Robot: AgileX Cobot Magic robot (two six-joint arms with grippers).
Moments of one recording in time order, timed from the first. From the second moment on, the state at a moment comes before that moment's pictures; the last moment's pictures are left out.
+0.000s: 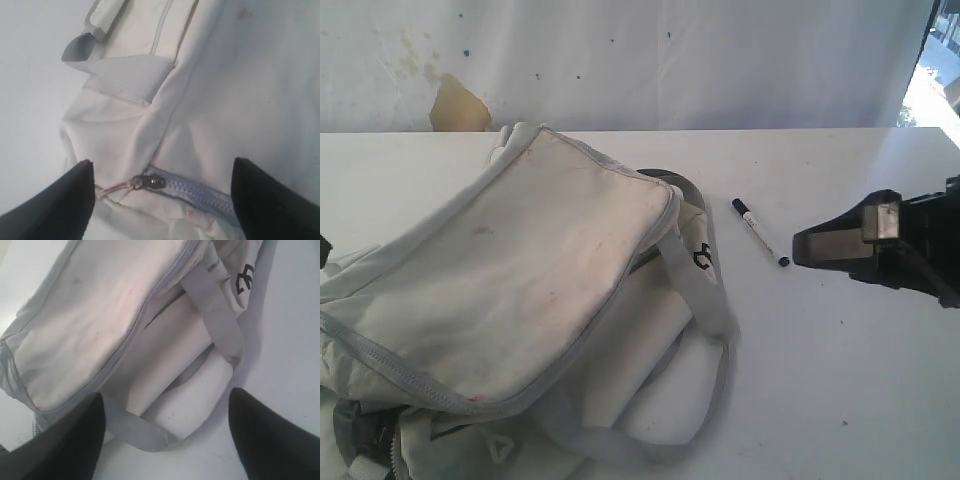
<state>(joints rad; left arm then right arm) -0.03 1.14 -0.92 -0.24 0.98 0.20 -0.01 1.04 -0.67 0.99 0.88 -0.69</state>
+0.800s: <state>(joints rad) -0.03 1.59 -1.14 -0.50 0.89 0.45 0.22 1.54 -0.90 1.23 0.74 -0.81</state>
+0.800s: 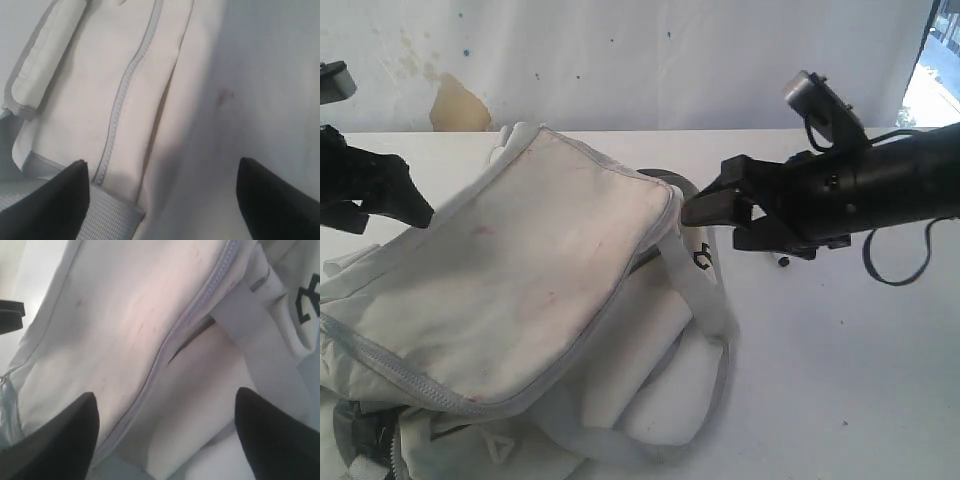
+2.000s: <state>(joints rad) -0.08 1.74 -1.19 -0.53 0.82 0.47 0.41 1.95 -1.19 1.34 0.41 -0.82</state>
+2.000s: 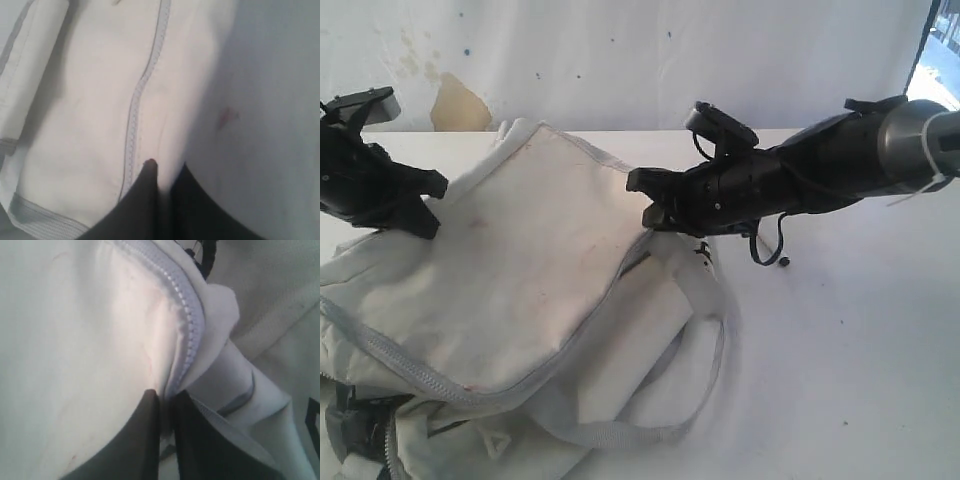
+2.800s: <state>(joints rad) -0.03 1.71 -1.21 -0.63 0.75 0.04 0.41 2.22 -1.69 1.32 0.42 -0.96</state>
